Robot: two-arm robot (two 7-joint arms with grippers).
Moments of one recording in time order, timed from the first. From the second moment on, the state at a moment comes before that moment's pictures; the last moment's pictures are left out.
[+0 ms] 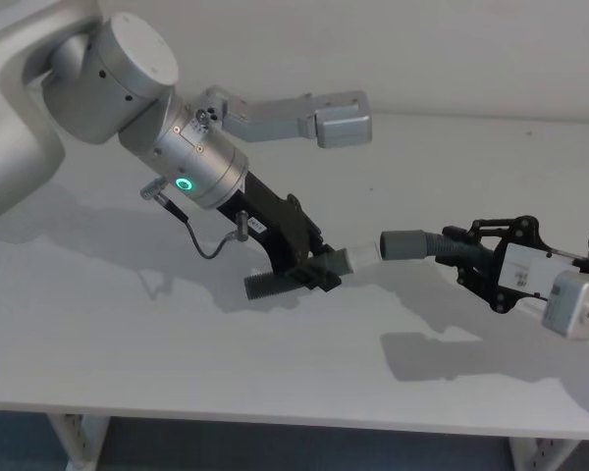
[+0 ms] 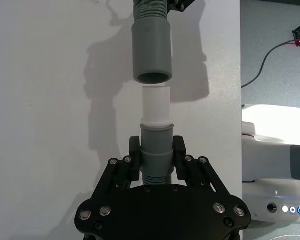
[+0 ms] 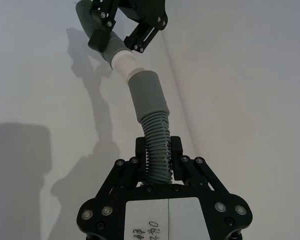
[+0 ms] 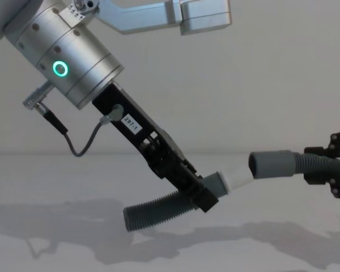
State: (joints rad) left arm -1.06 0.50 1.06 -1.41 -0.34 0.68 -1.11; right arm 0.29 0.75 -0.43 -1.55 -0.13 -0.53 0.57
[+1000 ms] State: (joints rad) left arm -1.10 0.48 1.09 -1.36 -0.36 0.67 -1.13; right arm 0.31 0.74 -0.44 -1.50 -0.25 -0.64 0.49
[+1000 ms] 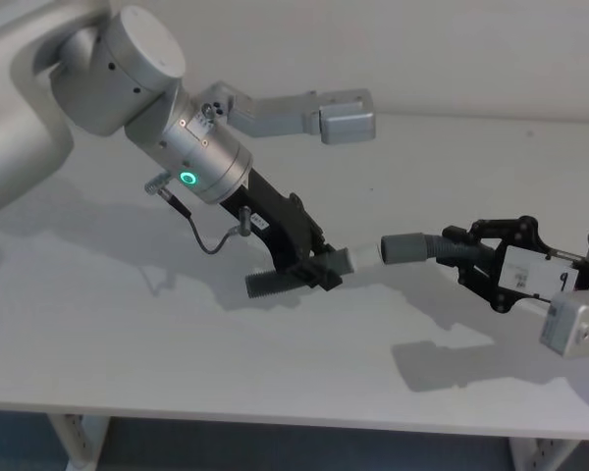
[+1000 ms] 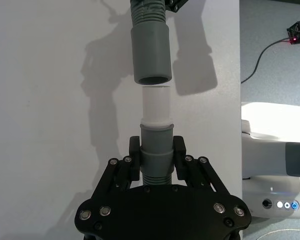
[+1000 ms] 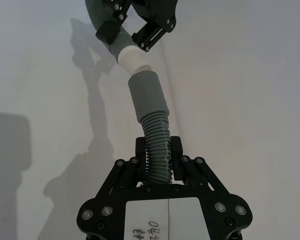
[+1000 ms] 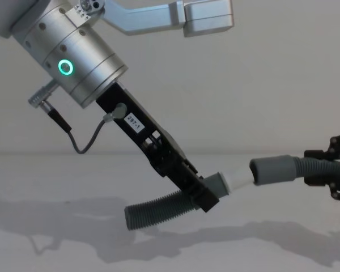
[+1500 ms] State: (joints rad) left arm -1.13 0.45 1.12 -1.31 -0.36 0.64 -1.16; right arm 0.30 0.73 -0.43 -1.50 -0.25 -0.66 0.49
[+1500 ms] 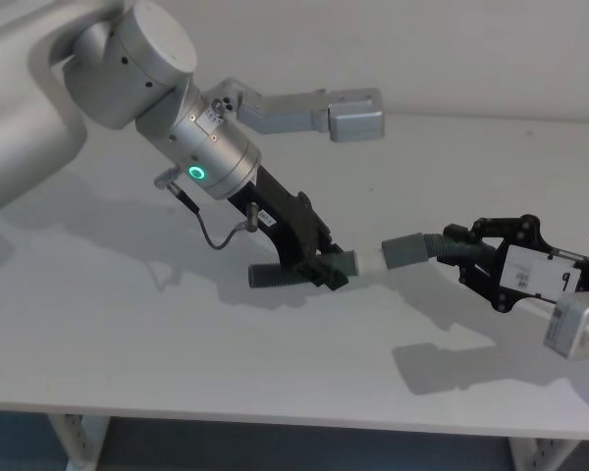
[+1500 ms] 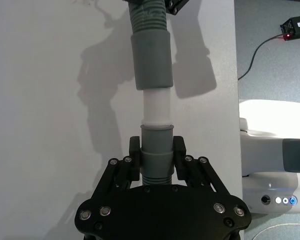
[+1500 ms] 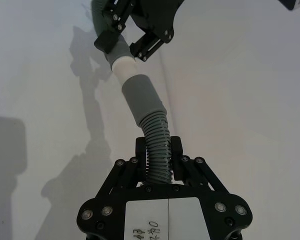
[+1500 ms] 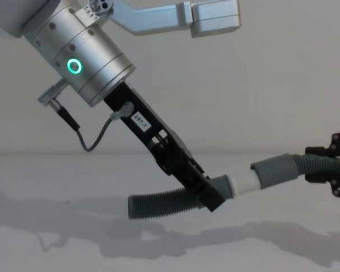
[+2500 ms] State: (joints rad) left arm -1.14 0.45 1.14 -1.32 -0.38 0.65 -1.15; right arm 0.31 0.74 -0.45 -1.49 -0.29 -0.70 0.47
